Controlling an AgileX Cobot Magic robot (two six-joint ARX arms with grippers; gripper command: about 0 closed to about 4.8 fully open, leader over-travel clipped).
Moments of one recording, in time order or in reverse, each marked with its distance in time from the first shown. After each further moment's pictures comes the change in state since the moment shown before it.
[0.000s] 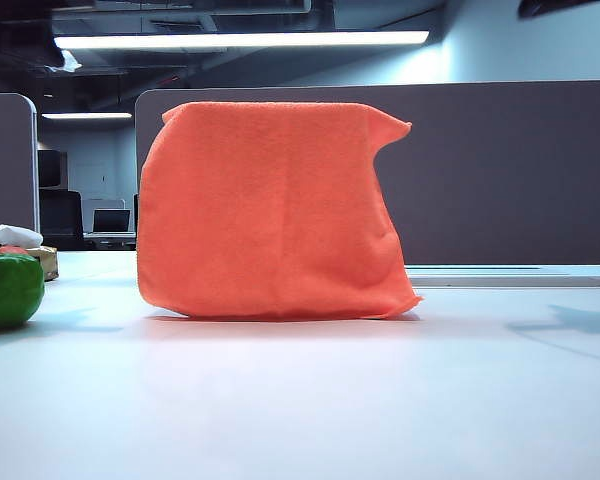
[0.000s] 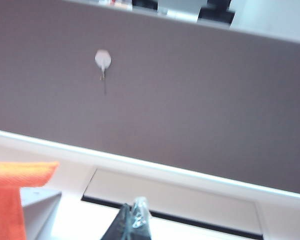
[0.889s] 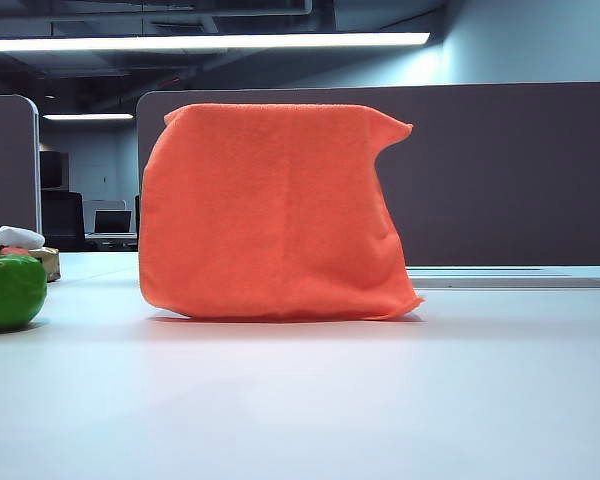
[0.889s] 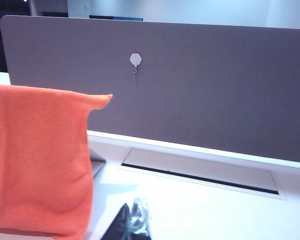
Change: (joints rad) left arm -0.001 -1.151 -0.458 -0.547 0.066 -0.044; right arm -0.002 -0.921 -0.663 -0.095 -0.116 0.071
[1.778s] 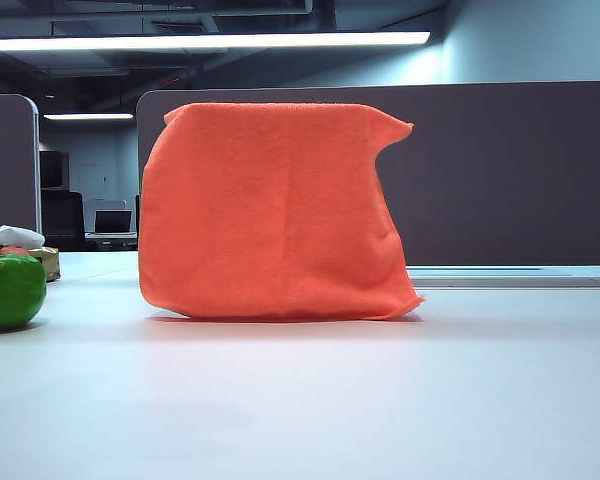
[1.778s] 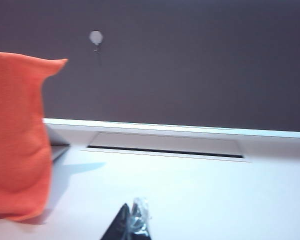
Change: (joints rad) left arm 0.000 -0.003 -0.240 0.070 -0.055 -0.109; right arm -0.095 -0.228 -0.243 0.025 0.045 0.027
